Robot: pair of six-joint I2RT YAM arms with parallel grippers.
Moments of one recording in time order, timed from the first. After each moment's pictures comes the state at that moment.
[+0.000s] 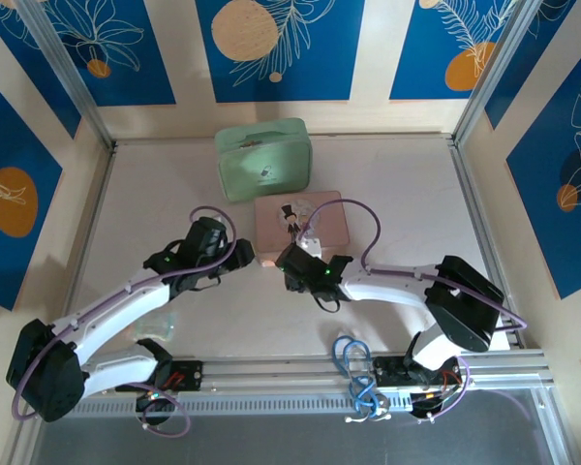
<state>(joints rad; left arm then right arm) -0.62 1.12 0.72 -0.43 0.02 -0.83 1.02 1.53 0.87 -0.44 0.37 0.84</state>
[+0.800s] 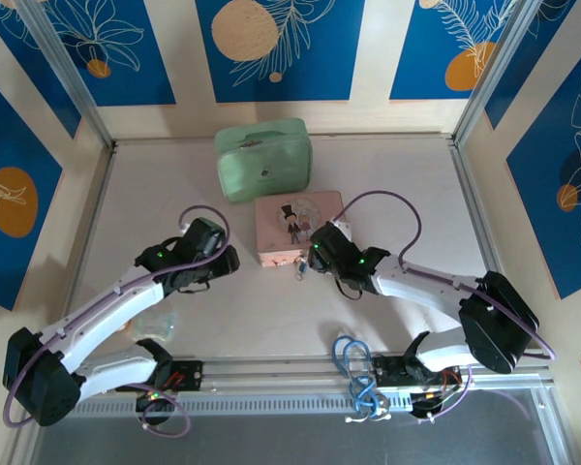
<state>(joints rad) -0.65 1.09 0.84 -0.76 -0.13 -0.84 0.80 1.36 0.75 -0.32 0.29 0.82</state>
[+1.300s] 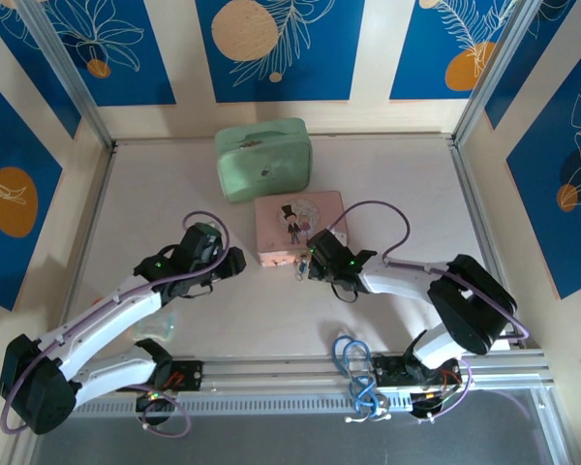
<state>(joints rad) -0.65 1.03 0.73 -0.57 -0.03 -0.83 0.79 1.52 0.71 -0.20 0.19 0.86</state>
